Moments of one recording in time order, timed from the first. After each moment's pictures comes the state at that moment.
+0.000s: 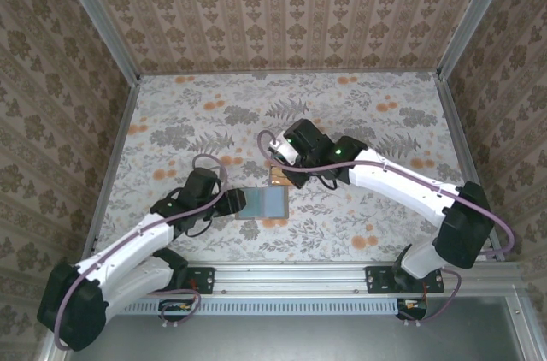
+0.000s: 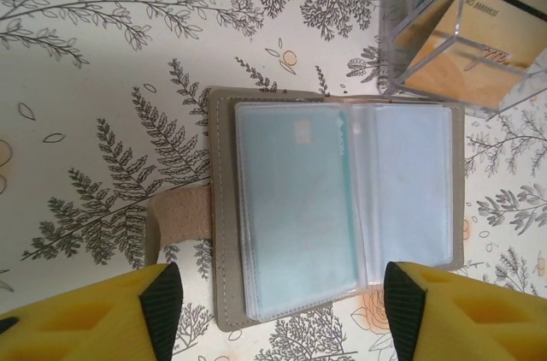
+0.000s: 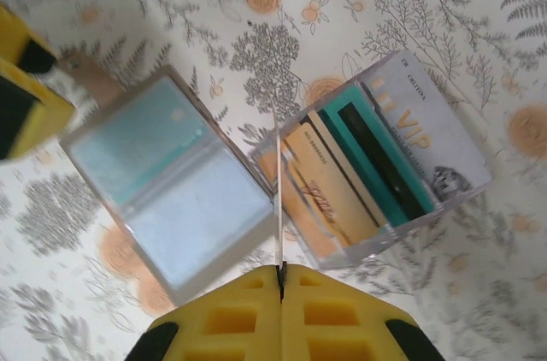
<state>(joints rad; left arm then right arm) -0.61 0.88 0.42 -0.40 0.13 -0.68 0.81 1.52 1.29 -0.72 0.05 -0.14</state>
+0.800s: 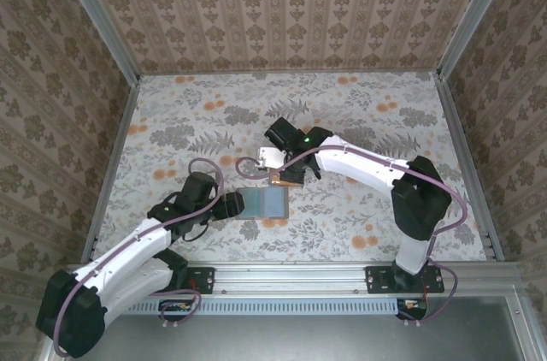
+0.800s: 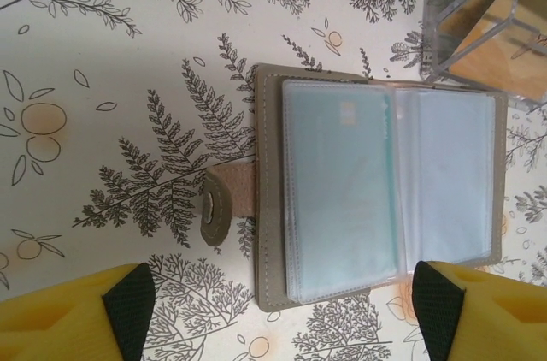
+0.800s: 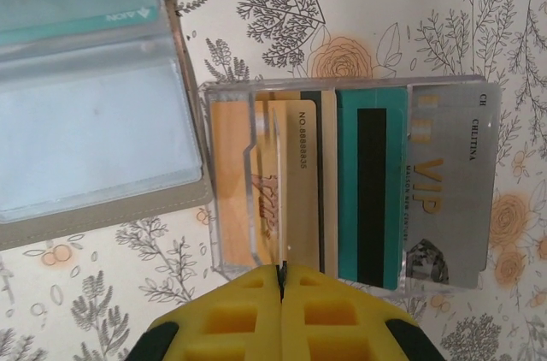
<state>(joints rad) -0.59 0.85 0.39 -0.45 0.11 -0.68 0.79 1.80 1.44 -0.81 0.12 -0.65</state>
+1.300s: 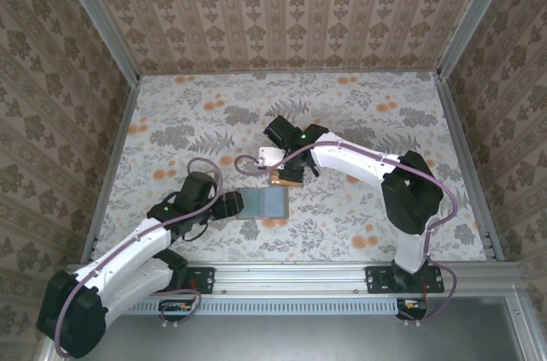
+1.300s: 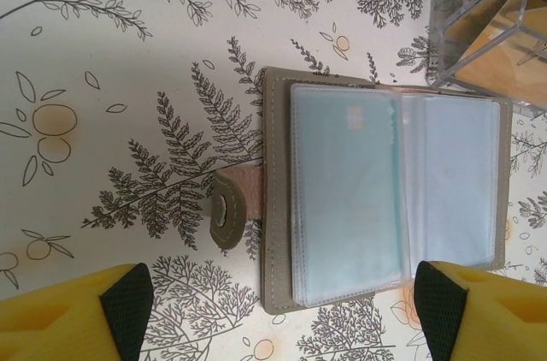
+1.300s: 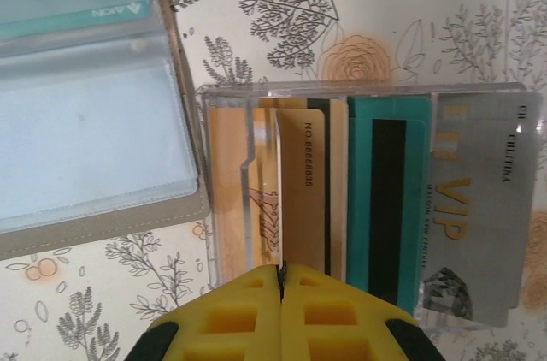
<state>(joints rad) -0.58 0.85 0.39 -0.45 0.11 -0.68 0.77 1.86 1.47 -0.82 0.07 -0.67</state>
